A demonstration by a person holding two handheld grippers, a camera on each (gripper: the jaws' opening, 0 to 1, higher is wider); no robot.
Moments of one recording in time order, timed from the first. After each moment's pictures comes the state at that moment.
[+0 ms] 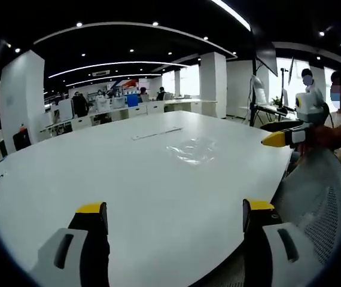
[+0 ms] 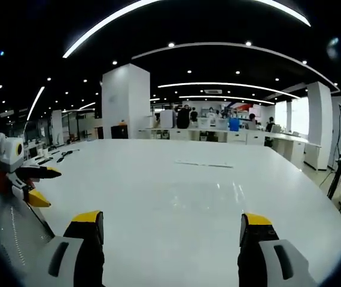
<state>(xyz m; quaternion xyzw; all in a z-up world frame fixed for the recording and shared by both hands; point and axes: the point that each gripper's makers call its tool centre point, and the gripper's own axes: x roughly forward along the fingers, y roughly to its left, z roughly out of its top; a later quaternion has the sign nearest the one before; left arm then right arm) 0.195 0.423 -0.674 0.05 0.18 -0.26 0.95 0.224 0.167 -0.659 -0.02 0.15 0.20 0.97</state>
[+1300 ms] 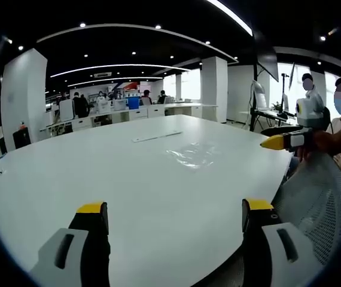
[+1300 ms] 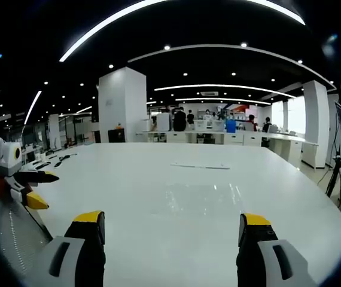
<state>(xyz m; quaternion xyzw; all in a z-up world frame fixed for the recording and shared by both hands) 0.195 0.423 -0.669 0.03 0.17 -0.26 0.95 0.224 0.163 -0.655 -0.01 0.14 0.19 0.97</state>
